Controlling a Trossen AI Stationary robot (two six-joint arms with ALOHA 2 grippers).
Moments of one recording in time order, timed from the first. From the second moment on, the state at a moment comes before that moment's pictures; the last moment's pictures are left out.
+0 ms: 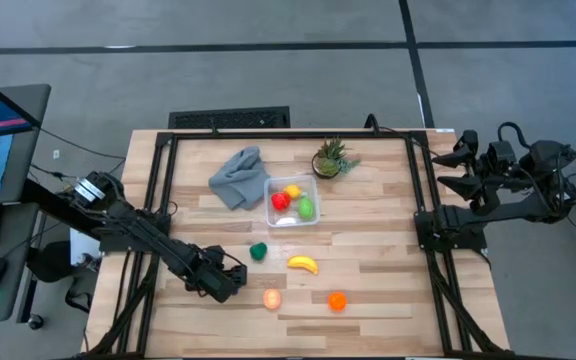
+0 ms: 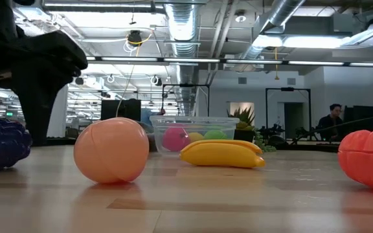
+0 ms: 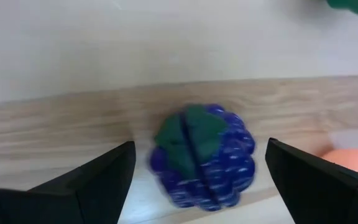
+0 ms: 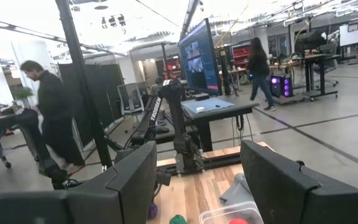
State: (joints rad) left arm -0.60 1.58 0.80 -0.45 -0.12 -2.19; right arm 0.06 0.25 0.96 -0.60 0.07 0.12
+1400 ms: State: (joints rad) left arm -0.60 1.56 0.80 -0.43 -0.11 -2.15; right arm 0.06 0.25 0.96 -0.60 0.07 0.12
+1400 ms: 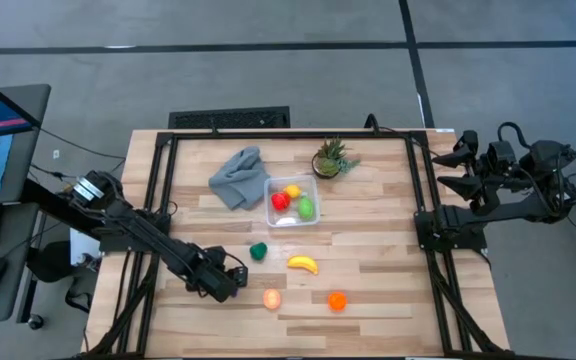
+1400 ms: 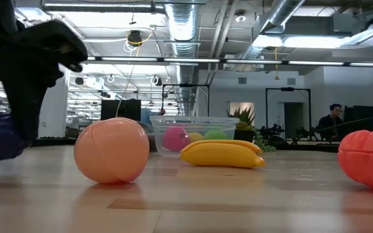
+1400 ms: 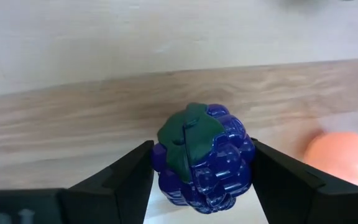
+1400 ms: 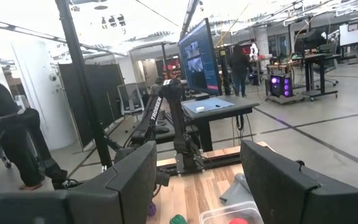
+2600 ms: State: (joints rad) left arm -0.53 1.28 0.81 -0.52 -0.52 -1.87; right arm 0.06 0.25 0.96 -0.59 0.08 0.18
